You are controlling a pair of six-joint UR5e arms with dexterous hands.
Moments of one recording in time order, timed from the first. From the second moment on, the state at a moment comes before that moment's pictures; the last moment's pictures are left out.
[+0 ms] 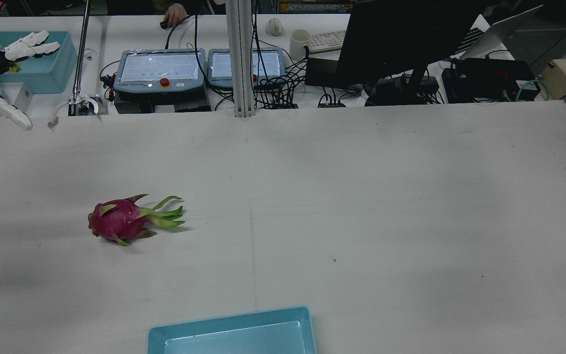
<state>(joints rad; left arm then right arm) -1.18 -1.93 -1.87 0.45 1.62 1.15 1.51 -1.56 1.56 -3.30 -1.47 0.12</state>
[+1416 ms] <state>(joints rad) -0.68 -1.82 -1.93 0.56 1.28 1.47 1.51 -1.56 1.56 -3.30 -1.47 0.12</state>
